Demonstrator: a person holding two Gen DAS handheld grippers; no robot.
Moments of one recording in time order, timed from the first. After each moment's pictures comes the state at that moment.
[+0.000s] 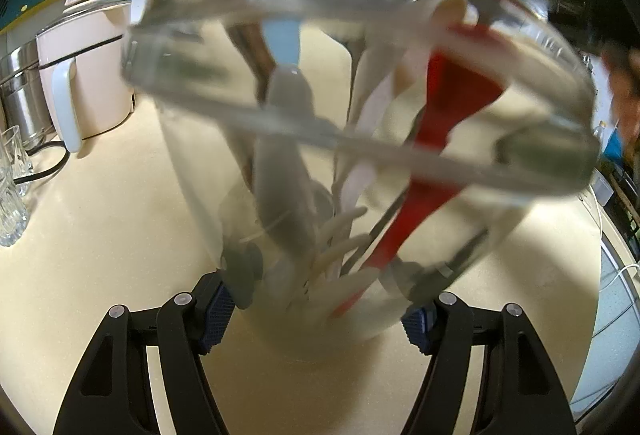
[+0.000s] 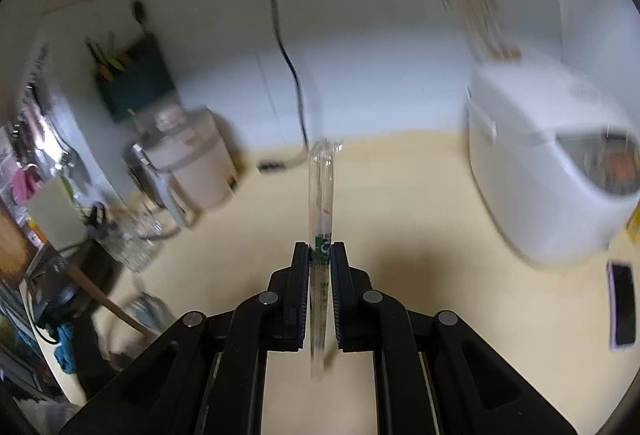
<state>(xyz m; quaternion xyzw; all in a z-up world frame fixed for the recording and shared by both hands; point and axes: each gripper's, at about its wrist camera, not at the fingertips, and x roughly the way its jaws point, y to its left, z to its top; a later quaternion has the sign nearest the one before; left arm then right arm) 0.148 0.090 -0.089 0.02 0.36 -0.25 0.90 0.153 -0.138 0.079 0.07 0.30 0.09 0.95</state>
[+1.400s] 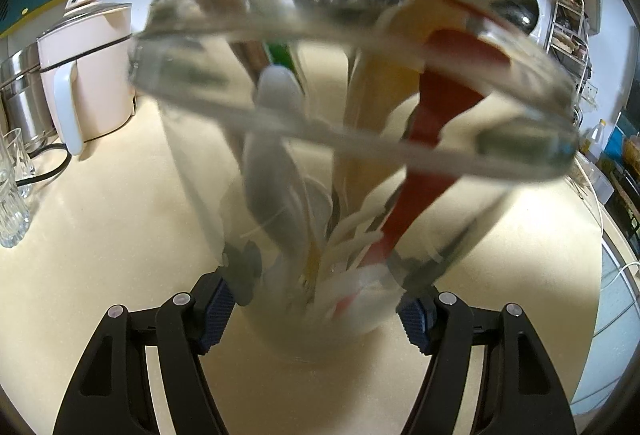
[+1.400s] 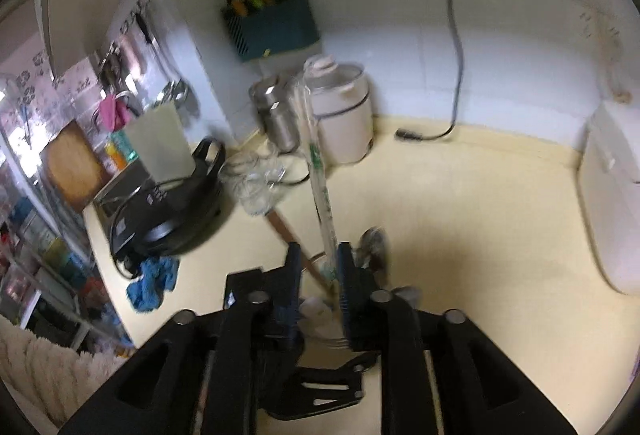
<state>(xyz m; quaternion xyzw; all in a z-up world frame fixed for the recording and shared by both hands) 0.154 0.089 -0.086 0.02 0.35 -0.25 0.90 0.109 -0.027 0.097 0.04 0.35 0.24 0.91</state>
